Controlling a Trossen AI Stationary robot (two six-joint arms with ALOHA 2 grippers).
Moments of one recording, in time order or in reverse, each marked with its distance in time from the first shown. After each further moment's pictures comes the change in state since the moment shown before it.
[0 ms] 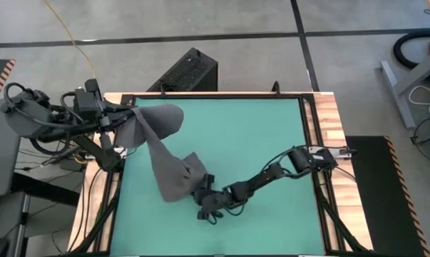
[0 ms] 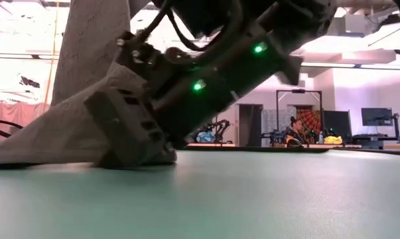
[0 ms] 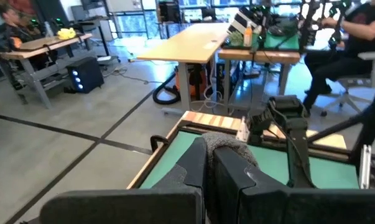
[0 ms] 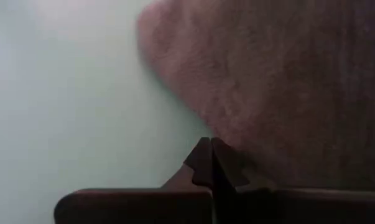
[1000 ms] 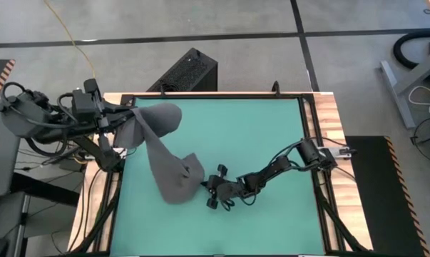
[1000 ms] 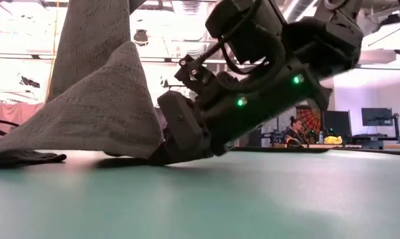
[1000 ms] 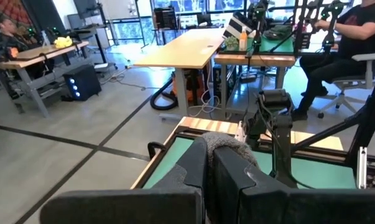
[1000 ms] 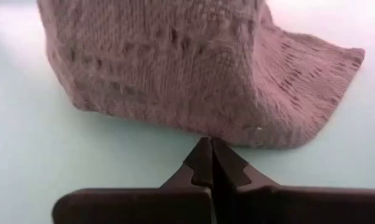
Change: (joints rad) left arm -0.016 0.008 0.001 0.053 -0.006 0.058; right arm -0.053 -0.119 -0.342 0.332 -0.028 0.140
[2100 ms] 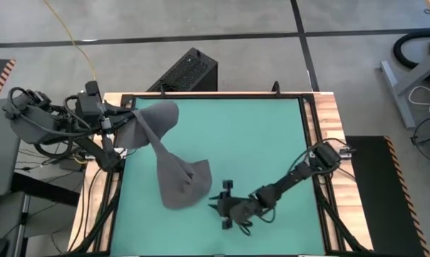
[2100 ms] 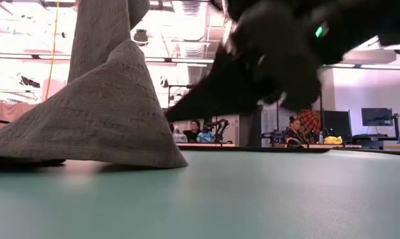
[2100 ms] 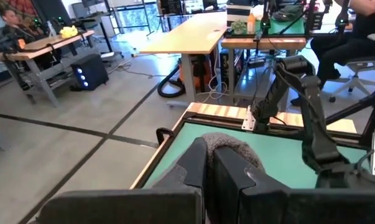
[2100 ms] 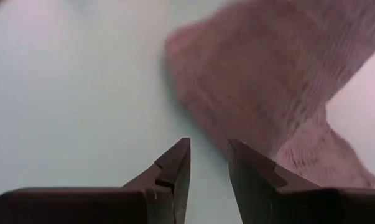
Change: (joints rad) left arm 0.000 0.003 0.000 -0.133 -0.007 -0.085; right arm 0.207 -0.154 -0.010 -0.123 0.098 -0.295
